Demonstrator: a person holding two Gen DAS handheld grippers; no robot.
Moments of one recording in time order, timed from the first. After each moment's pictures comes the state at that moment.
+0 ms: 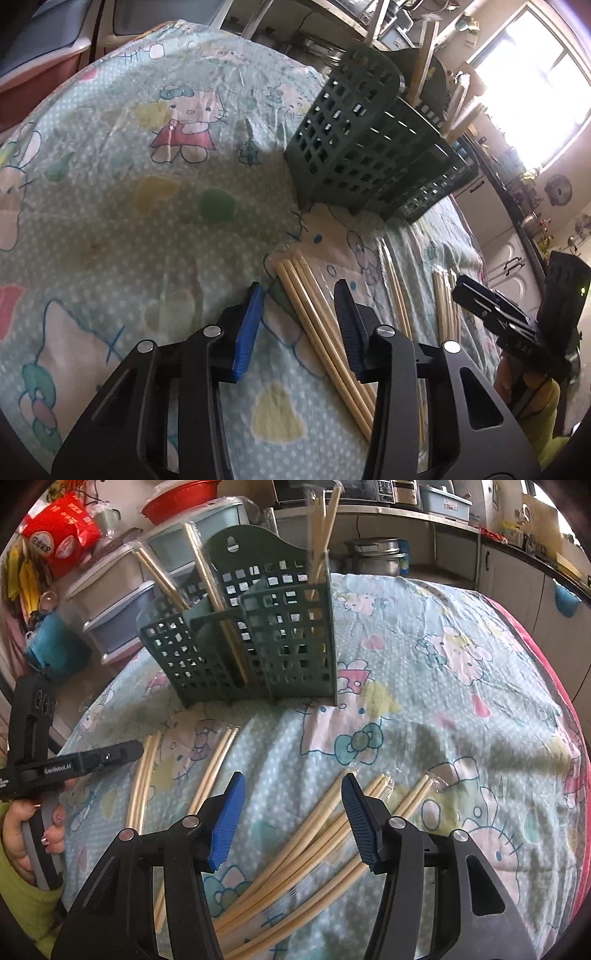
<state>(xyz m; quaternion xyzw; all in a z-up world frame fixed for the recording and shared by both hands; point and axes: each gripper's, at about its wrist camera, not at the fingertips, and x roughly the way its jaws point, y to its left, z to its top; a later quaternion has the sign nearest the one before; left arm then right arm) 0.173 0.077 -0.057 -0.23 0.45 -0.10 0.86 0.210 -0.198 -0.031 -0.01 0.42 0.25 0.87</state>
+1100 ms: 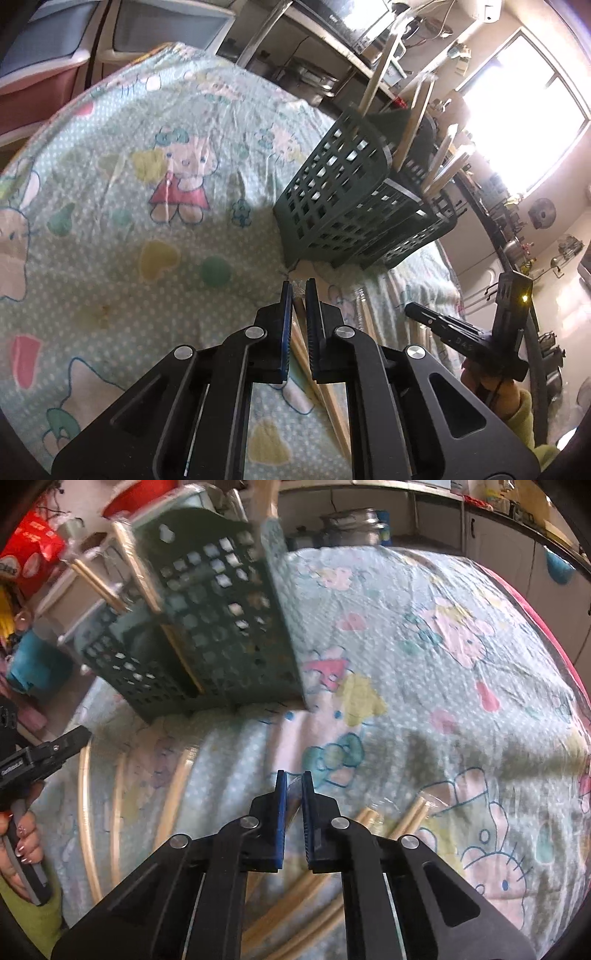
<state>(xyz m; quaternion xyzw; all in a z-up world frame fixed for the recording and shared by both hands) 0.181 0.095 -0.024 -0.26 0.40 -0.12 0.87 0.264 -0.196 -0.048 0.02 0.46 0.23 0.86</state>
